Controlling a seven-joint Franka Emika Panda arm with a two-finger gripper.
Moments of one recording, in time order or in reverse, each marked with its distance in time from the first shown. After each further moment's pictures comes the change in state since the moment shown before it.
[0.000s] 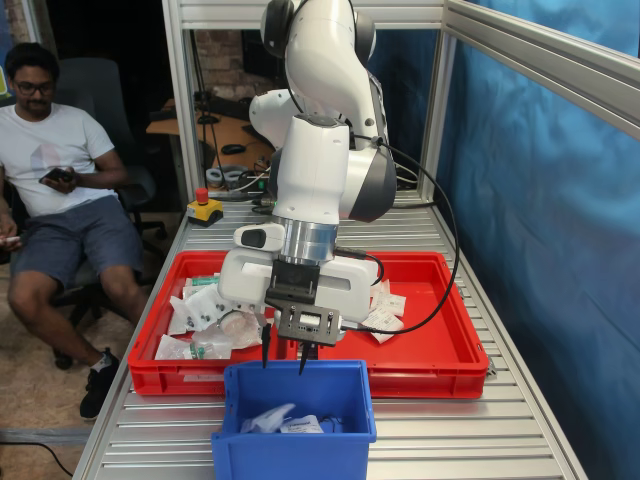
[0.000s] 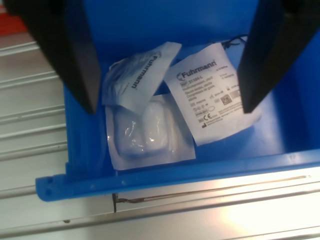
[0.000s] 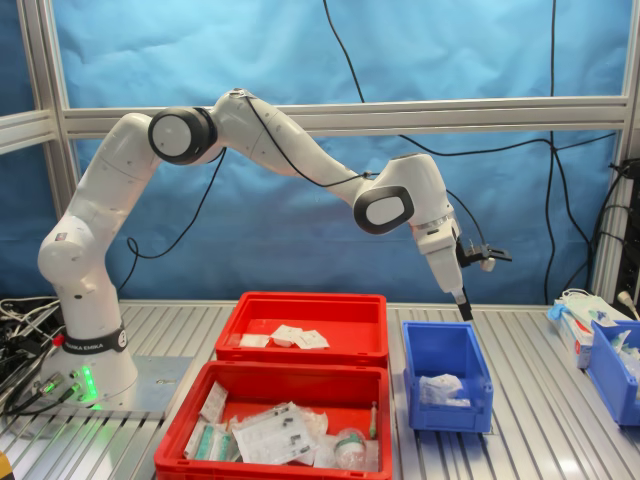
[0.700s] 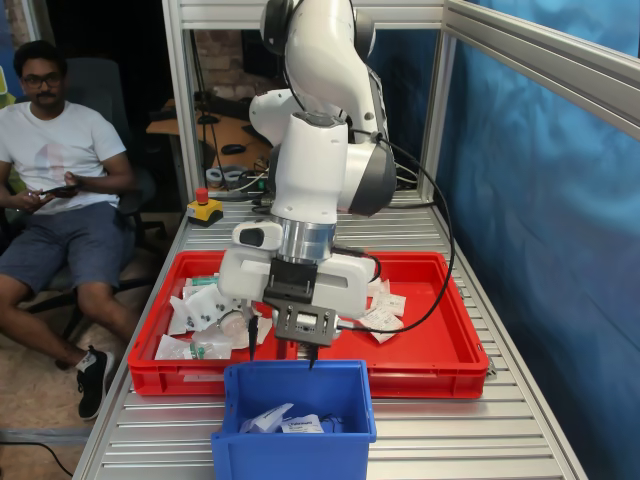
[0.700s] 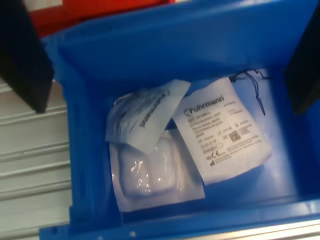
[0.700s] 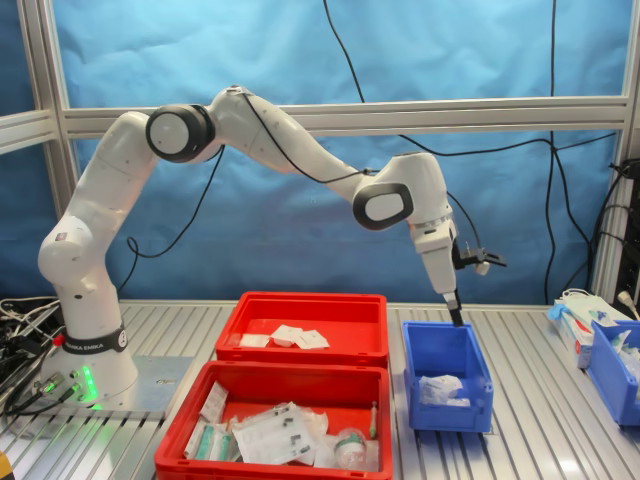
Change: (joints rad) arm 0.001 -0.021 -0.002 -0.007 0.000 -0.092 -0.001
